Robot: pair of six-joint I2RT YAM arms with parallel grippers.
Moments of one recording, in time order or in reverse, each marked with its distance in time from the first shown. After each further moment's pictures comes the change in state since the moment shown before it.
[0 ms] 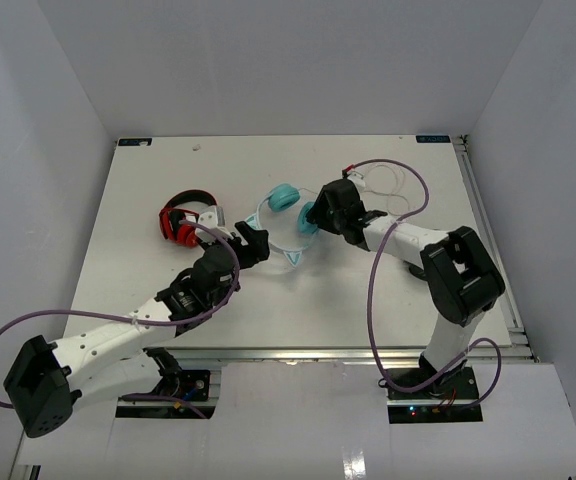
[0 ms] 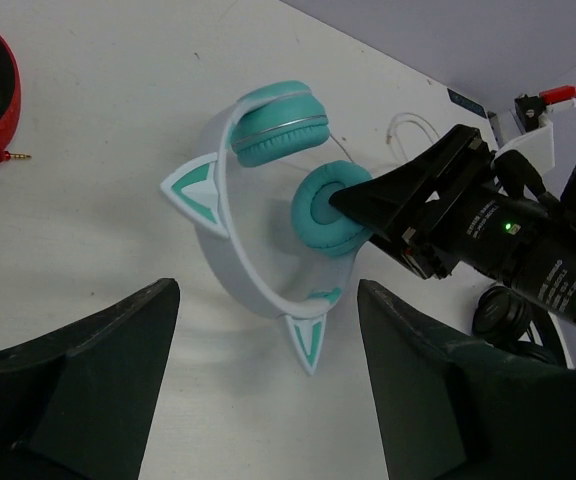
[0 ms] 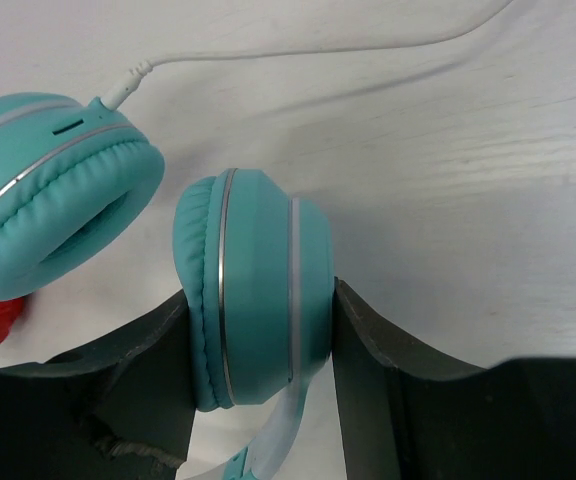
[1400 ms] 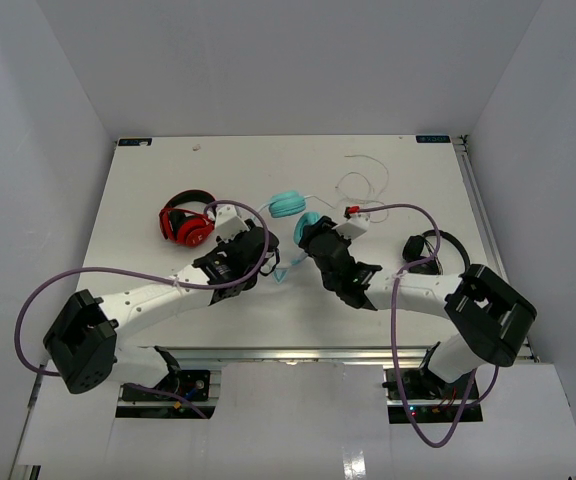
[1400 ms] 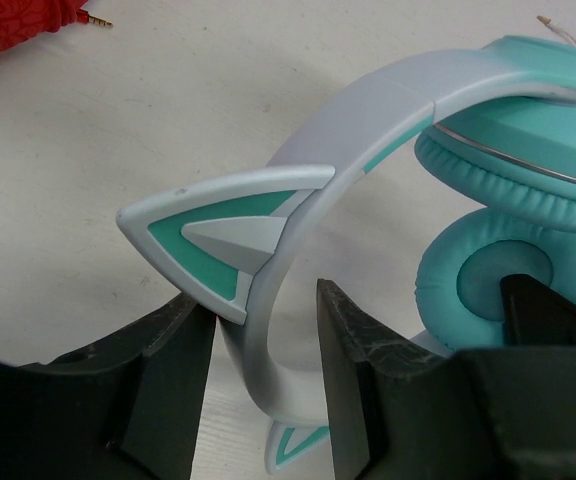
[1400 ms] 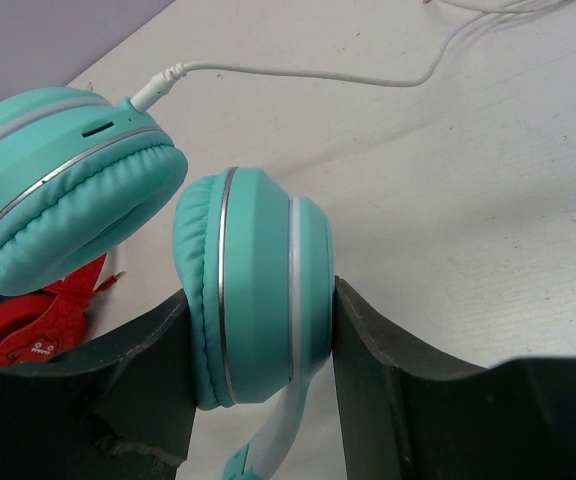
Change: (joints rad) left arm 0.000 0.337 0.265 -0.432 -0.100 -0.375; right arm 0.369 -0.271 -0.373 0.375 0.615 0.087
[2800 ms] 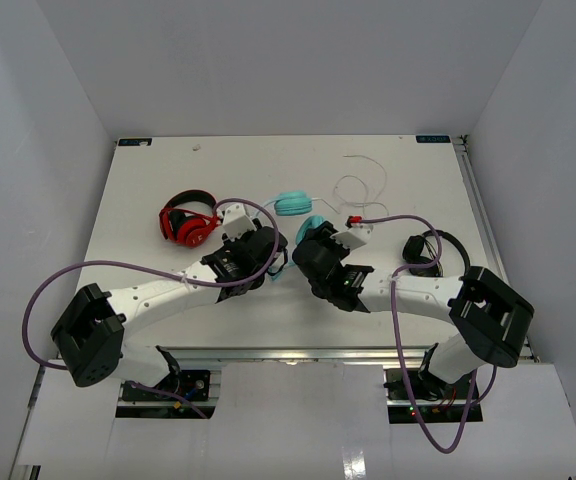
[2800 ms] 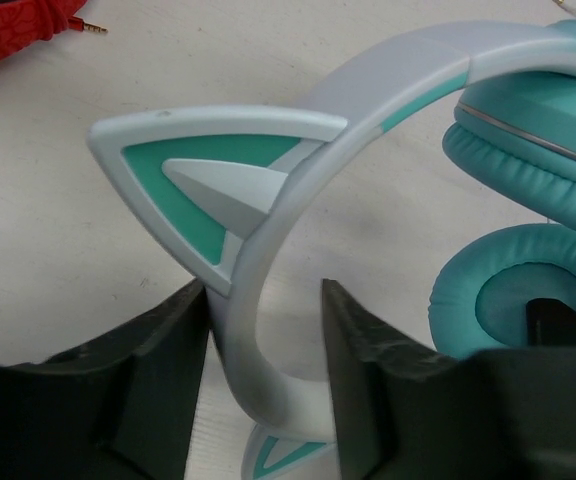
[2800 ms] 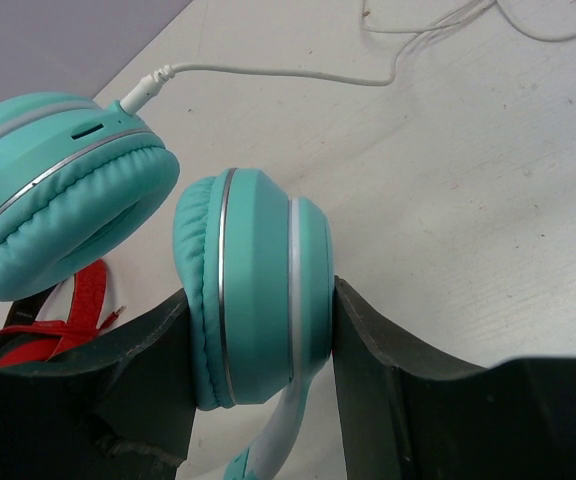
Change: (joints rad) left arm -0.031 0.052 0.049 -0.036 -0.044 0.029; right arm 0.101 0.000 0.091 -0.273 0.243 0.254
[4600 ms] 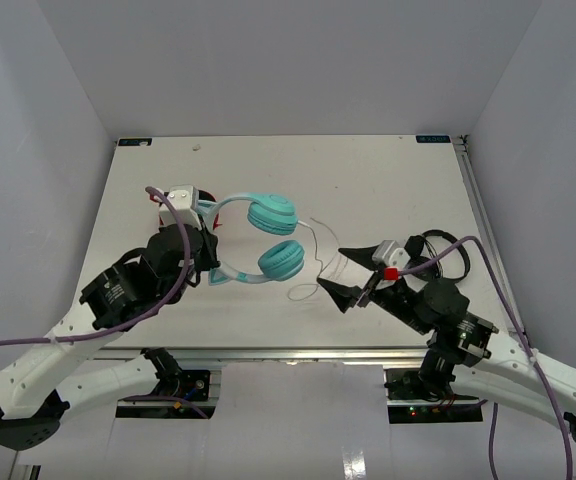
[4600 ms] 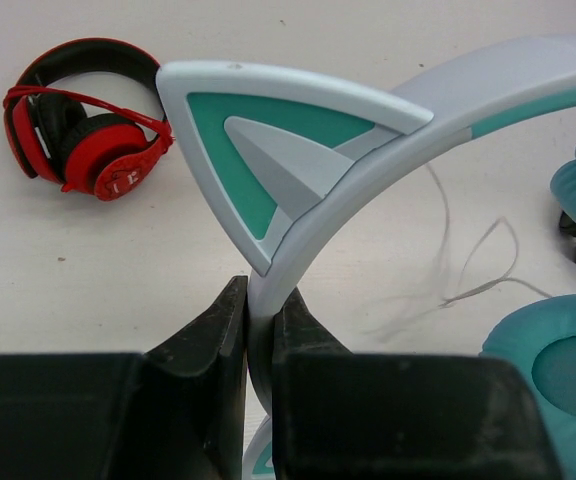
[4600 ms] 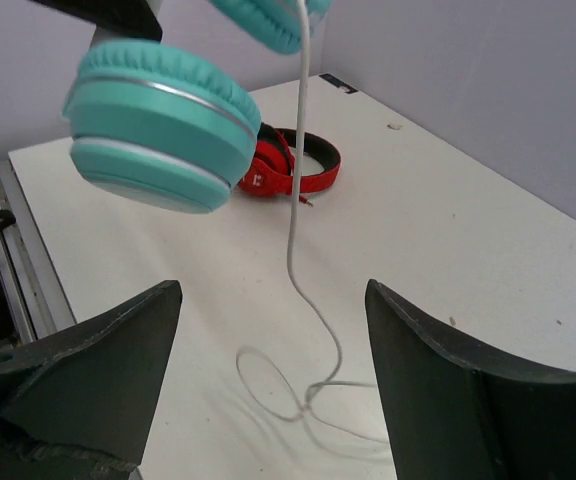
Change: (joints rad) left arm -0.003 -0.530 0.268 -0.527 0.155 0.458; right arm 0.037 -0.956 -0.331 0.046 -0.940 -1.231
